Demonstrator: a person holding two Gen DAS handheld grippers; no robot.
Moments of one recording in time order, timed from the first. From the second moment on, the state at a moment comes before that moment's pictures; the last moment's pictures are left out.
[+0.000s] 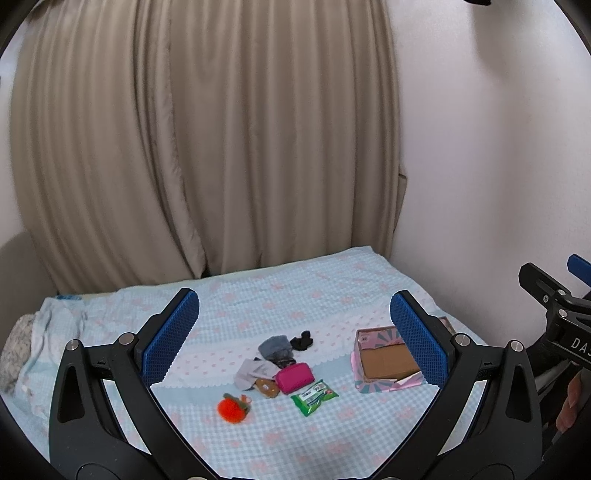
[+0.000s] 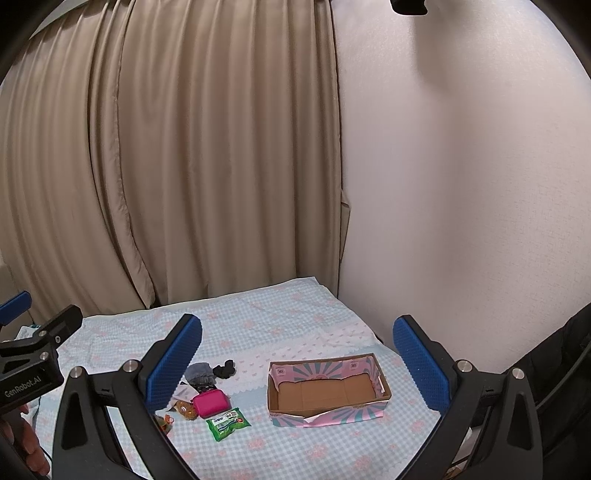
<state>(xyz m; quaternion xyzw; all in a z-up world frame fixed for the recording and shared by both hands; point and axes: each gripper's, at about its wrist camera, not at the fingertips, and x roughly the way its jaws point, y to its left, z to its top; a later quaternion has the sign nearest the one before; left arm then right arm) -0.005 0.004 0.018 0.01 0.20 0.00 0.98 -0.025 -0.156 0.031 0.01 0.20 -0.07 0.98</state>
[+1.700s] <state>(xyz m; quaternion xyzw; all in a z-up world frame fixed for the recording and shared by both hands) 0.198 0.209 -0.502 0.00 0.48 -0.07 0.88 0.235 0.001 -0.462 0.17 0.54 -0.19 0.80</state>
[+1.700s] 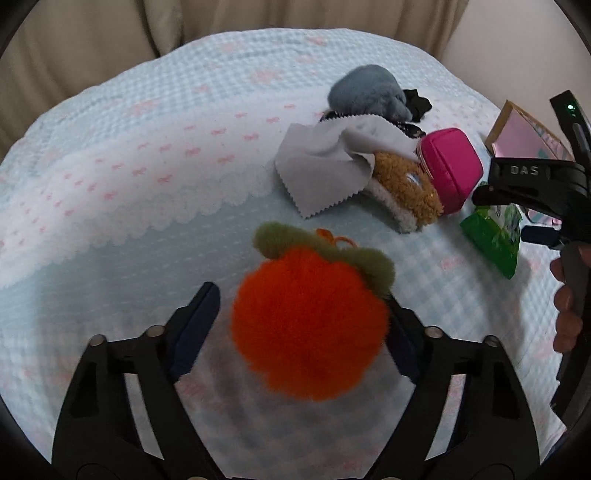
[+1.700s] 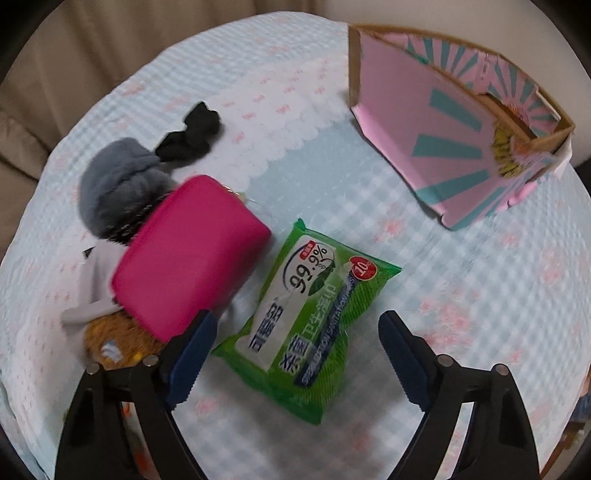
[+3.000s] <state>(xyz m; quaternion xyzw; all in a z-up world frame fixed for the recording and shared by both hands) 0.190 0.172 -0.287 -0.02 0.44 -0.07 0.89 0.167 0.001 -0.278 0.12 0.48 -0.07 0.87</state>
